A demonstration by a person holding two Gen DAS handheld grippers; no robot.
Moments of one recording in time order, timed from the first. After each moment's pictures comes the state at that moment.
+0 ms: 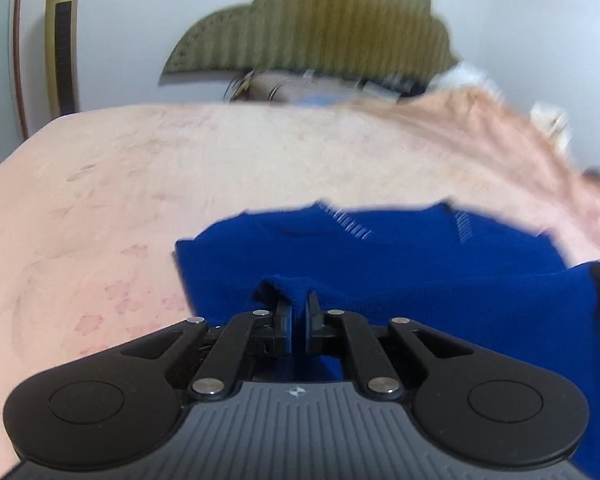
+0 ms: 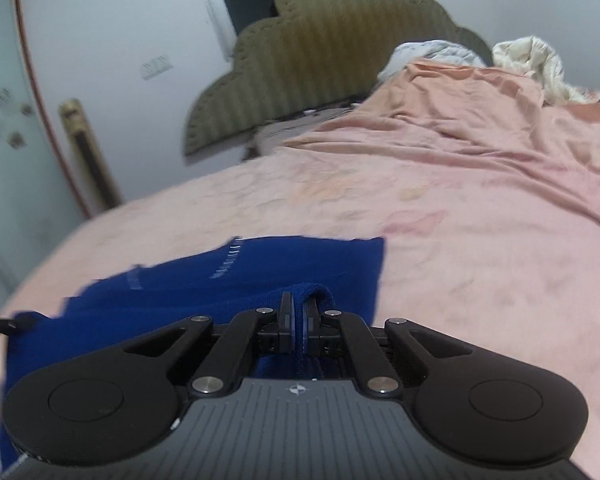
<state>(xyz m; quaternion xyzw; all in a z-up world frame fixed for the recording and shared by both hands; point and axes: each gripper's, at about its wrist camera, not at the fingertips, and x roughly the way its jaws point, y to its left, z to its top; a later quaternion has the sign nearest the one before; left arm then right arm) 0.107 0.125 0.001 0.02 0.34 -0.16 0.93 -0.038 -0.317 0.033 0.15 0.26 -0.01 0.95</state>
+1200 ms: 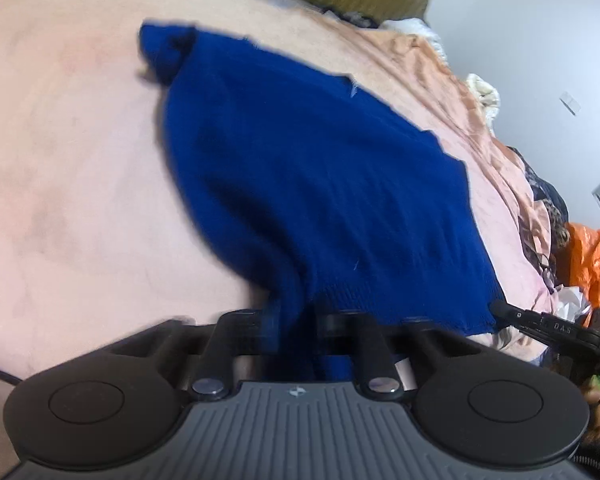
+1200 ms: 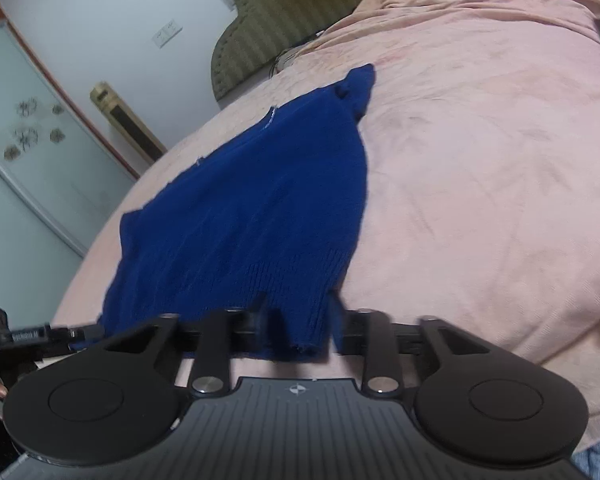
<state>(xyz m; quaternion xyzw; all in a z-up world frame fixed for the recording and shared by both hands) -0.067 0.151 -0.033 -0.15 0.46 -0.26 0.84 -0.219 -0.295 -0.018 0.27 0.34 0.07 0.90</state>
